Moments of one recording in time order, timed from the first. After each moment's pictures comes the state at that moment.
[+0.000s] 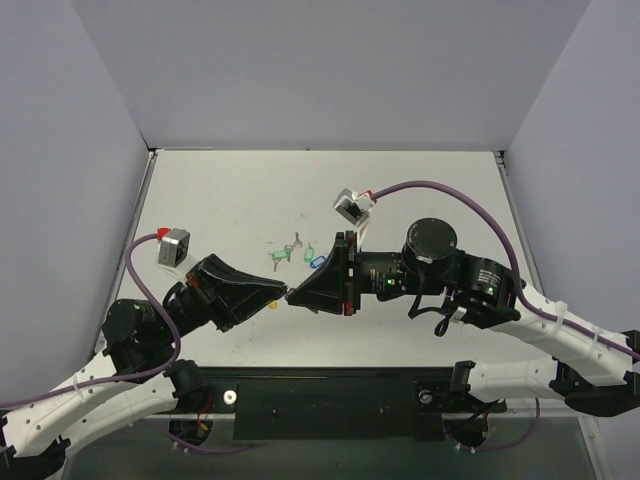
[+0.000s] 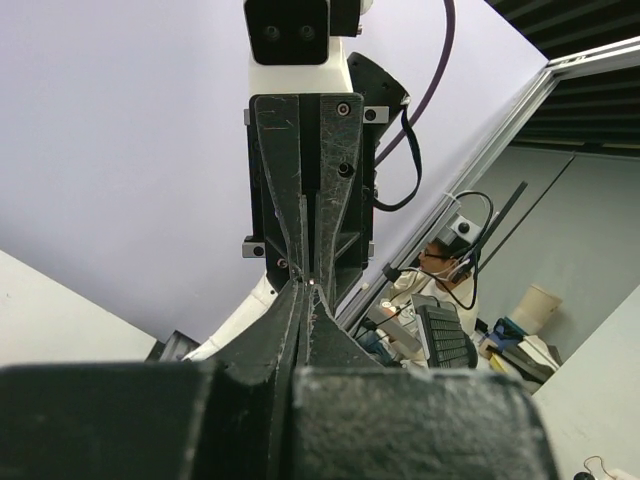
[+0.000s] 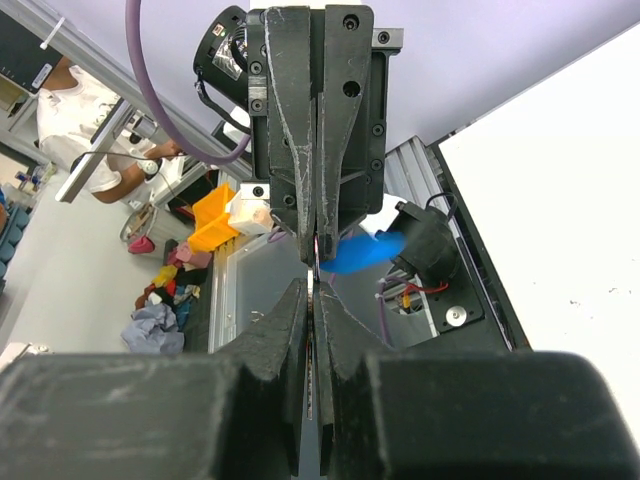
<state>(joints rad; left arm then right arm) -1.00 0.50 0.68 0.38 0.21 -0.96 1.19 1.11 1.40 -0.35 -0.31 0.63</state>
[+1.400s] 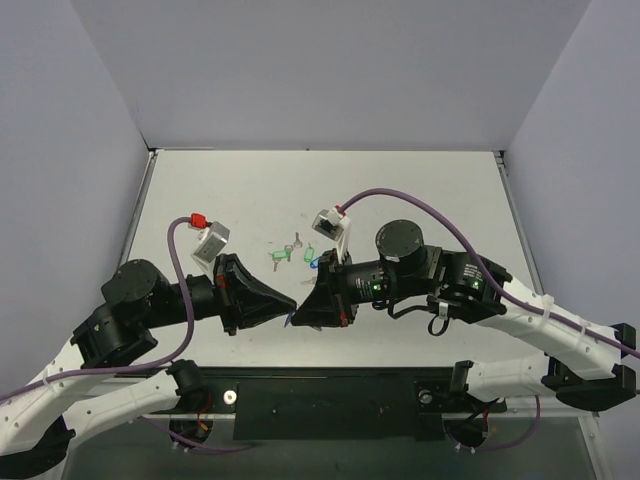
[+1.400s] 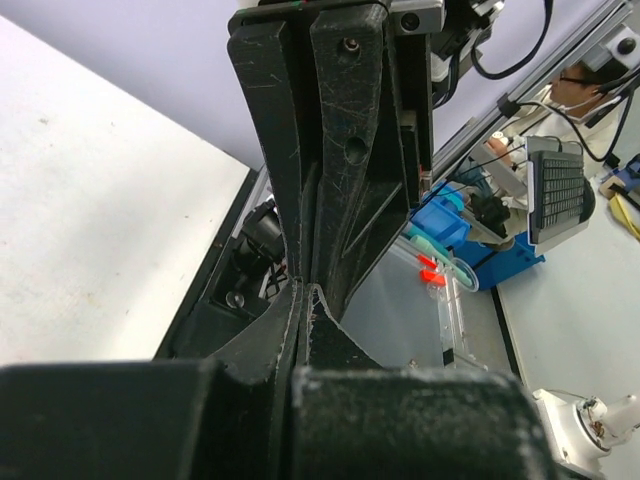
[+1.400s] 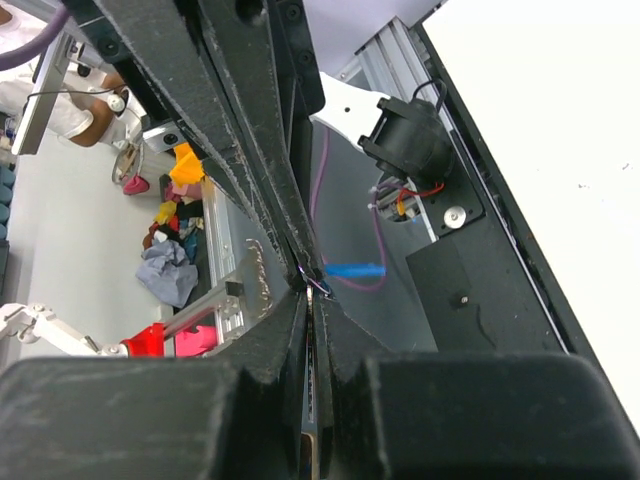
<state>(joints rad) -0.99 0.66 1.06 -0.32 0.40 -0.65 1.18 1.17 1.44 -0.57 -0.36 0.64</state>
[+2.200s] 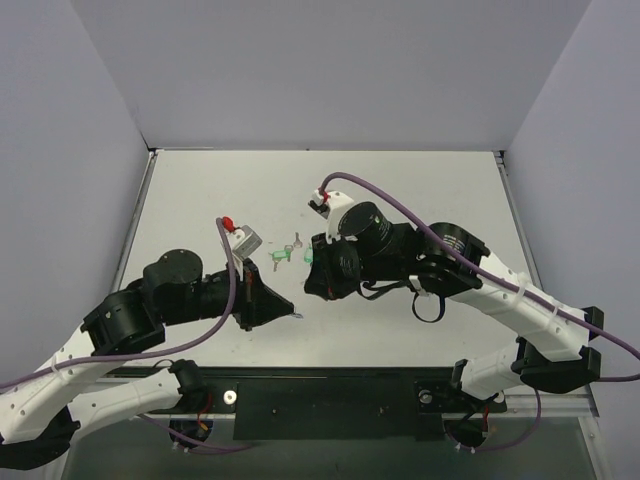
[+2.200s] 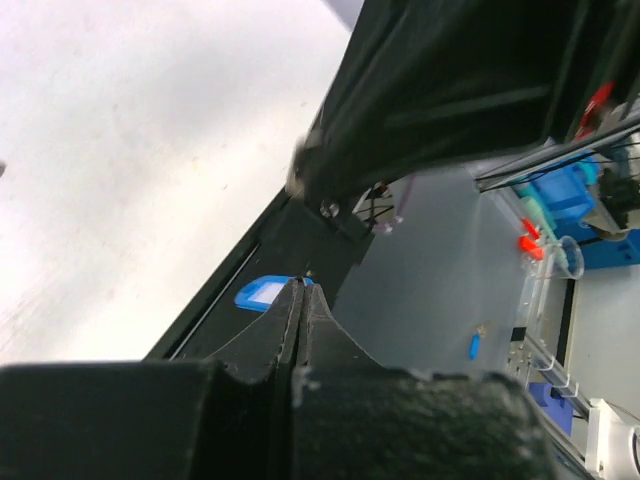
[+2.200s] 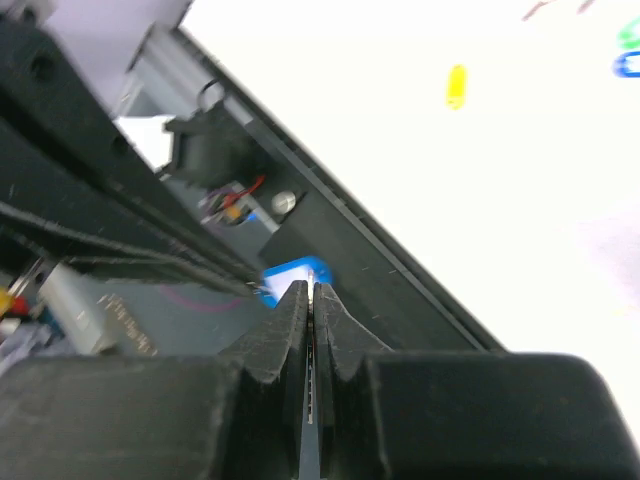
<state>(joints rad) -0.99 0.75 1.14 -0.67 0.24 -0.59 1.18 1.40 1.77 -1.03 -0.05 0.61</state>
